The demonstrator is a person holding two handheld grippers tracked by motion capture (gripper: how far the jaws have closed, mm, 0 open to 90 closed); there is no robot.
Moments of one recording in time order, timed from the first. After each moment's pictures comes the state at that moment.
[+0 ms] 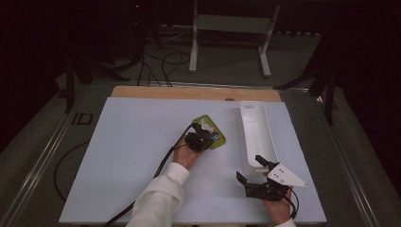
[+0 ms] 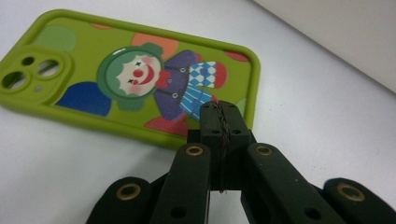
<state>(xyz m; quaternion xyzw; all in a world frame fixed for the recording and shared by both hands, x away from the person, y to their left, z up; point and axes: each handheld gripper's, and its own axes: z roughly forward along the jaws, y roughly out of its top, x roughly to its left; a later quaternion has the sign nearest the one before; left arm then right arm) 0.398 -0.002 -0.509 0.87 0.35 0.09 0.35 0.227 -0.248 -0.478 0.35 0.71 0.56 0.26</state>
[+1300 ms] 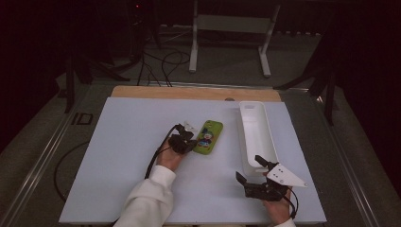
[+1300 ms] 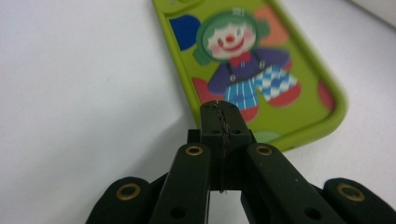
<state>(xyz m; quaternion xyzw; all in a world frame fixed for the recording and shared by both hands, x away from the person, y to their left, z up) 0.385 0.049 -0.504 0.86 0.37 0.11 0.32 0.227 -0.247 -0.479 0.35 0.71 0.55 0.26</state>
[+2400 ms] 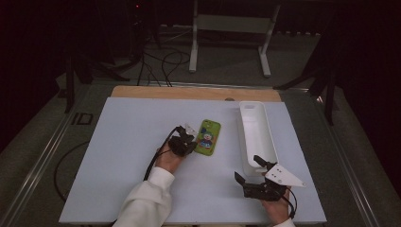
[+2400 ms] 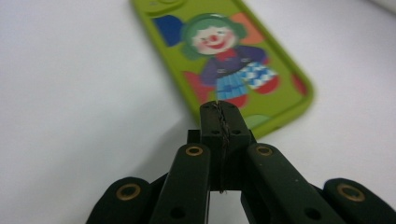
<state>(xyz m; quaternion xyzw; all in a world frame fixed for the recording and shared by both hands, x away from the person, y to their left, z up) 0.379 0.045 -0.505 0.88 0.36 0.14 0.29 0.228 -0.244 -0.480 0.35 0.72 0.55 0.25</state>
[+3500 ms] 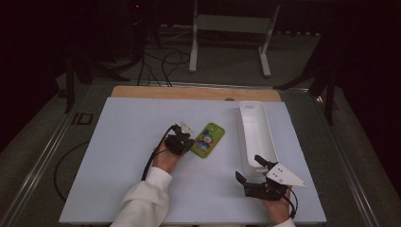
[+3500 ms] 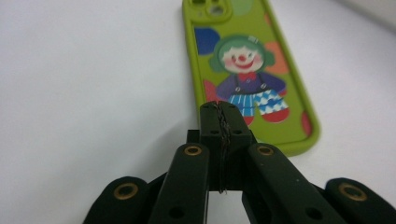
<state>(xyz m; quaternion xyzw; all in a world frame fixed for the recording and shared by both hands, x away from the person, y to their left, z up) 0.372 0.063 -0.488 0.85 0.37 0.14 0.35 0.229 -0.247 -0.480 0.35 0.71 0.55 0.26</state>
